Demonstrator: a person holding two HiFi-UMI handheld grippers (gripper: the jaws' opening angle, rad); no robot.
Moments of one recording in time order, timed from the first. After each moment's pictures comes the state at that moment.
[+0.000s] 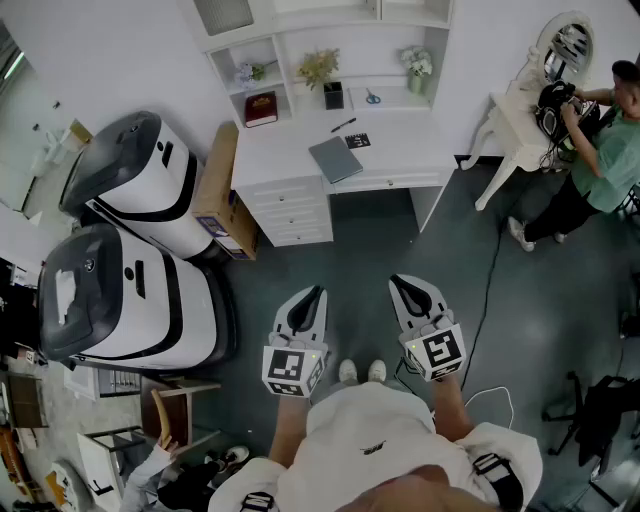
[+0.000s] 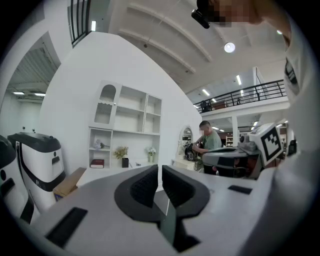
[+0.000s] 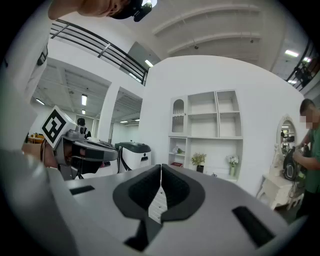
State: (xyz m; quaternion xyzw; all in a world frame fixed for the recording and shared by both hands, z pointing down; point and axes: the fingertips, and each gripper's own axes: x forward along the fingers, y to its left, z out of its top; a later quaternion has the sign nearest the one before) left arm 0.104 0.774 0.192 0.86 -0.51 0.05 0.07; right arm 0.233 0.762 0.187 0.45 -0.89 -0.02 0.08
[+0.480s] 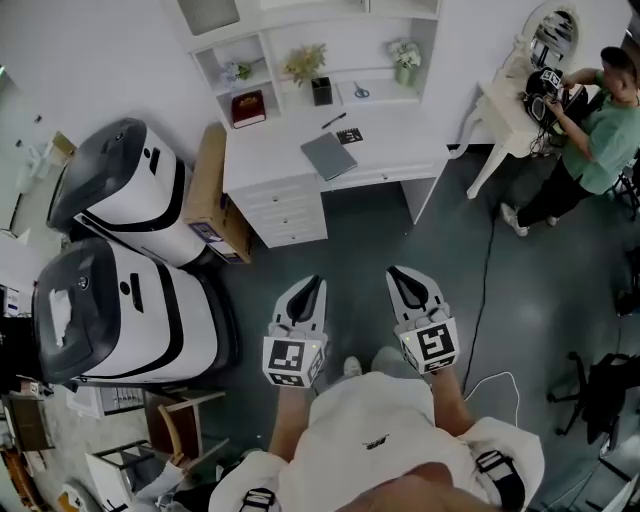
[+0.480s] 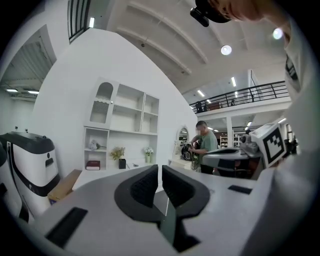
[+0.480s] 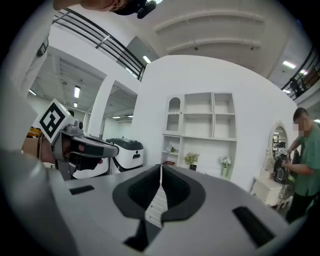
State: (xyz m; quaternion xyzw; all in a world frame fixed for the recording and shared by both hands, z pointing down) left arm 0.073 0.742 0.199 0.87 -0.48 0.05 0.07; right arm 0.198 0.740 0.199 0.49 -0.86 -0.02 0.10
